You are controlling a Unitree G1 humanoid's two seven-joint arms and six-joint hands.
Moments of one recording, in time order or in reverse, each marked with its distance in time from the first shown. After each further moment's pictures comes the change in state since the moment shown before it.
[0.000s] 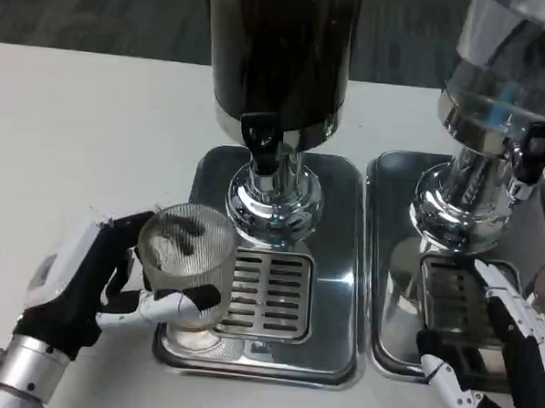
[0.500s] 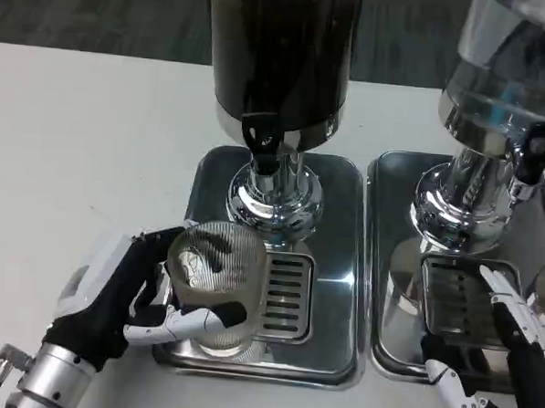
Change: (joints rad) left arm 0.004 -0.048 -0.024 -0.001 0.014 0.000 -0.037; right arm 0.020 0.005 -0.008 -0.002 0.004 -0.006 0.000
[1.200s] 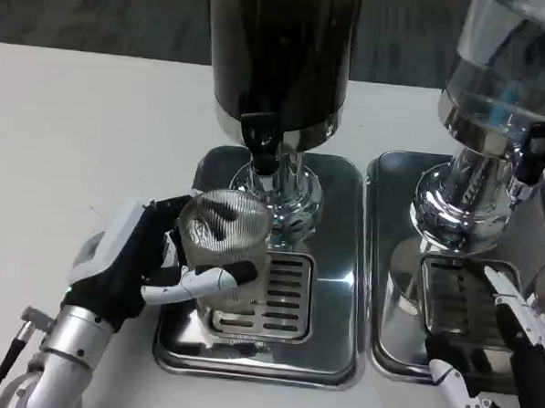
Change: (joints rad) left arm -0.166 -0.045 -0.011 0.155 0.061 0.076 0.074; right arm 0.009 0.004 -0.004 -0.005 0.005 0.000 0.000
